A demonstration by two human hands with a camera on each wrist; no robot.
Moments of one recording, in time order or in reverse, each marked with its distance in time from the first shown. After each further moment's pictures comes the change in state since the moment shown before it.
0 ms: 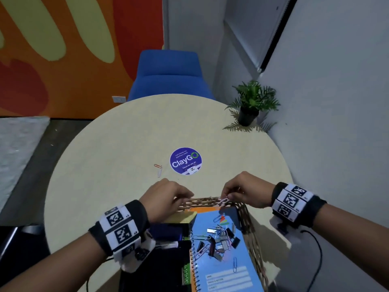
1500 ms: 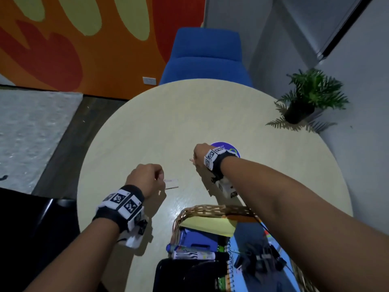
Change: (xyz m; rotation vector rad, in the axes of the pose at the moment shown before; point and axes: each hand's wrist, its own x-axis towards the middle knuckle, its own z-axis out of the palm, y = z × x) left_hand -0.008 -0.150 -0.017 -0.001 0.174 -0.588; right_hand 0.290 -0.048 0.059 -0.290 0.014 0.173
